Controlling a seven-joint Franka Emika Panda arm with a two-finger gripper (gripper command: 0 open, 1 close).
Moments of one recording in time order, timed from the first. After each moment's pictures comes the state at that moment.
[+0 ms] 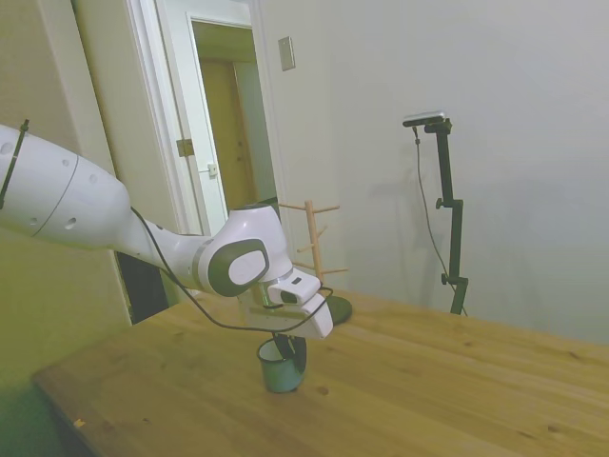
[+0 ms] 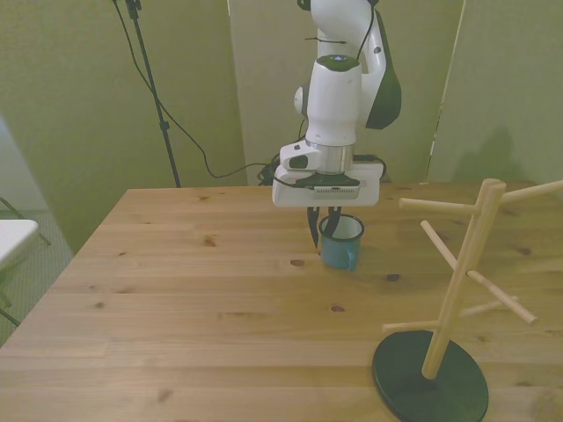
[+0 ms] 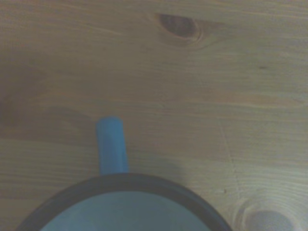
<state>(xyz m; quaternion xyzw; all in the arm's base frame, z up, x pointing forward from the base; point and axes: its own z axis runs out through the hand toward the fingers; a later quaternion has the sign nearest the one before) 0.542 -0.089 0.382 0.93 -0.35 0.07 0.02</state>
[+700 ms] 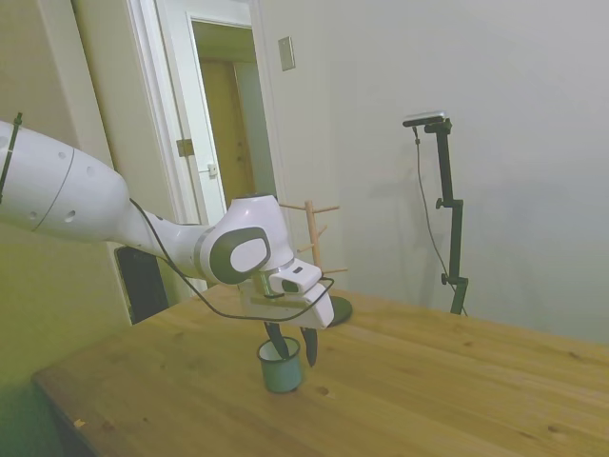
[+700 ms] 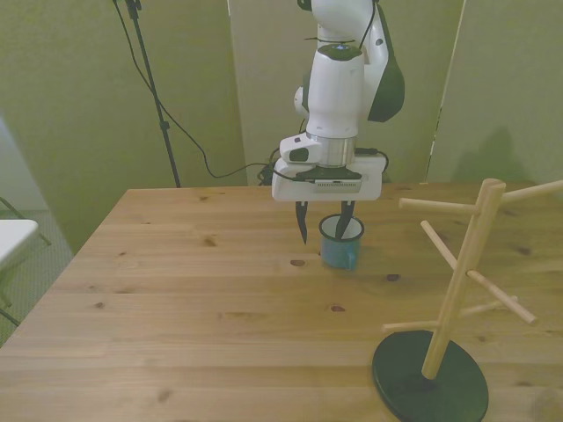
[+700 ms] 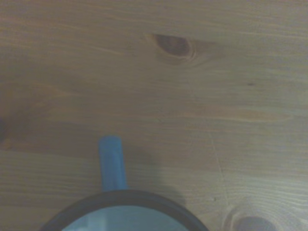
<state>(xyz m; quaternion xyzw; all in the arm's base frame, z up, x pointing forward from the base) 0.551 -0.089 0.403 0.93 -0.35 0.07 0.02</state>
